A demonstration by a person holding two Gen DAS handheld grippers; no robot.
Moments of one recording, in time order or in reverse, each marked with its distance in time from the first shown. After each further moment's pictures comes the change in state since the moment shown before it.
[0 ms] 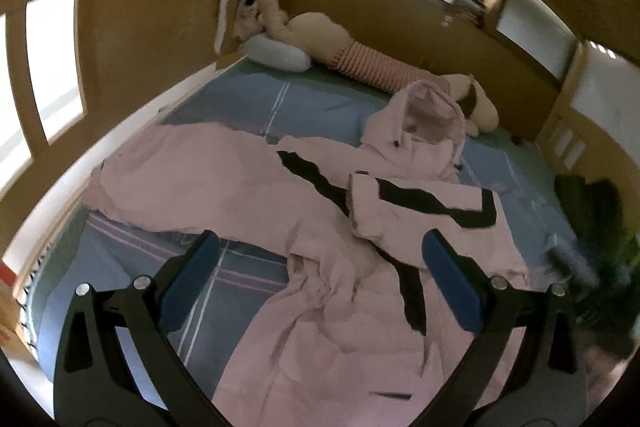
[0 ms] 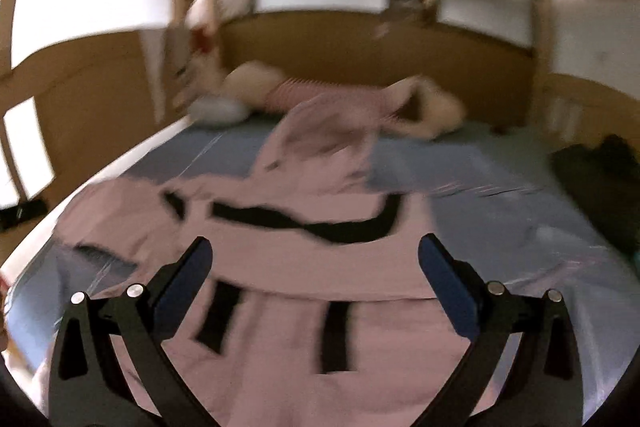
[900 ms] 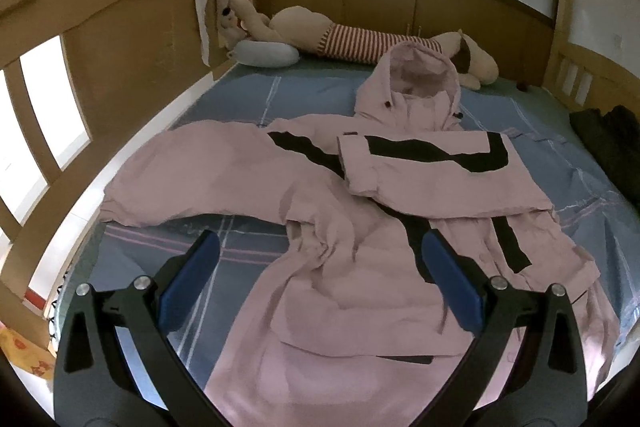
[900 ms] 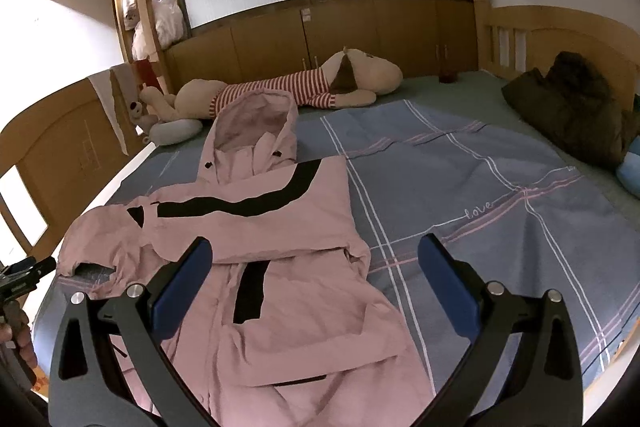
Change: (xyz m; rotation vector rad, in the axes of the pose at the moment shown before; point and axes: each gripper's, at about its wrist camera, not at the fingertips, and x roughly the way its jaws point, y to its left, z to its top) left arm 0.003 -0.045 -0.046 0.182 0.026 0.090; right arm -0.036 -0.126 -0.039 0.228 0.070 -0.015
